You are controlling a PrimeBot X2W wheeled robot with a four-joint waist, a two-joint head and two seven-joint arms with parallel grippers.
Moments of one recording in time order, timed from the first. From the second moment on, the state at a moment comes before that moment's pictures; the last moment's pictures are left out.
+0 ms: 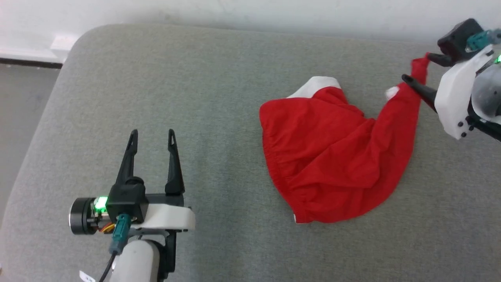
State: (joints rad) left arm -0.14 0.07 -0.12 0.02 -0.01 0.18 -0.26; right arm -1.07 -0.76 1.06 0.43 0.81 0.13 0.25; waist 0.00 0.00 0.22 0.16
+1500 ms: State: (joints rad) left arm -0.21 0.05 -0.22 0.03 -0.10 0.22 -0.26; right arm -1.13 -0.61 1.27 0.45 0.91 0.13 0.56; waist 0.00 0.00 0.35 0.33
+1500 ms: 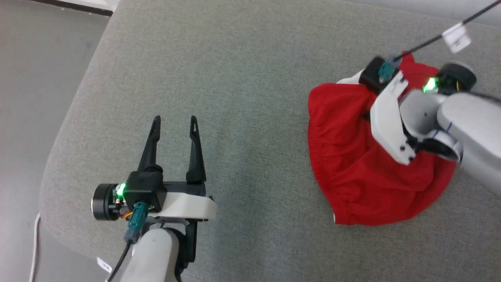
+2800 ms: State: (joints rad) left arm -0.29 0.13 -0.20 0.10 -0.06 0.11 -0.26; right arm -1.15 -0.47 0.82 0.70 0.63 0.13 -0.26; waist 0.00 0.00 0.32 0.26
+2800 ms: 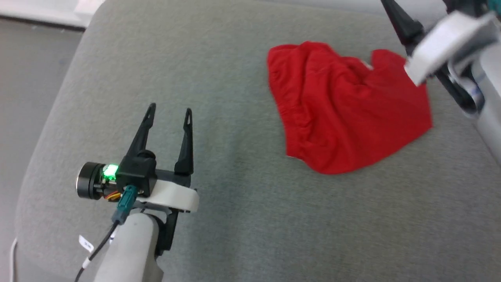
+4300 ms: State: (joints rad) left arm -0.96 0.61 -1.25 0.25 -0.68 -0.13 0.71; right arm -0.20 -0.11 -0.02 -0.06 0.09 0.13 -0.26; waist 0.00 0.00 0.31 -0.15
